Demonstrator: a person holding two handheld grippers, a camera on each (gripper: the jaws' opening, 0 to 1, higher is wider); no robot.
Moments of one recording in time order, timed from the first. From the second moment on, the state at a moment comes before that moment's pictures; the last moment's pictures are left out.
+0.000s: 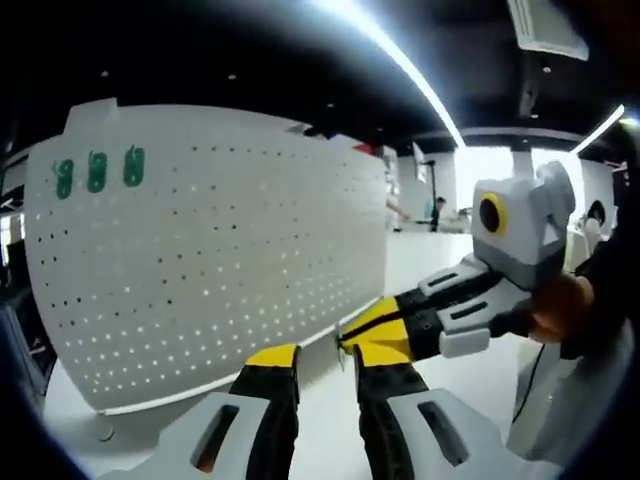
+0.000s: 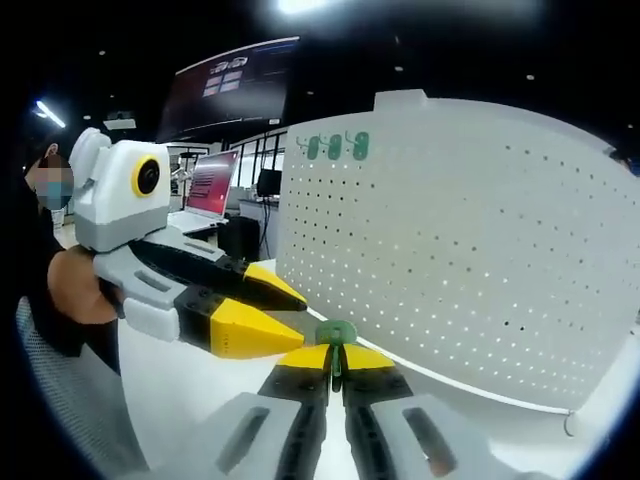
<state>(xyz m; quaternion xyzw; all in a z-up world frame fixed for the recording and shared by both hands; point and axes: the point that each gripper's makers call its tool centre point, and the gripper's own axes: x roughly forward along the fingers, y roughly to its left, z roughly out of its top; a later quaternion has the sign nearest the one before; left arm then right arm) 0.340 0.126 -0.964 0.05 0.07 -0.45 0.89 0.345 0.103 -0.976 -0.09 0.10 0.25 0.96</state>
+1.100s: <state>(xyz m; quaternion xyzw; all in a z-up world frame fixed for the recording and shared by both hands) 0.336 0.124 -0.970 0.06 0.07 -0.48 0.87 0.333 0.122 -0.959 -0.05 0.08 0.29 0.95</state>
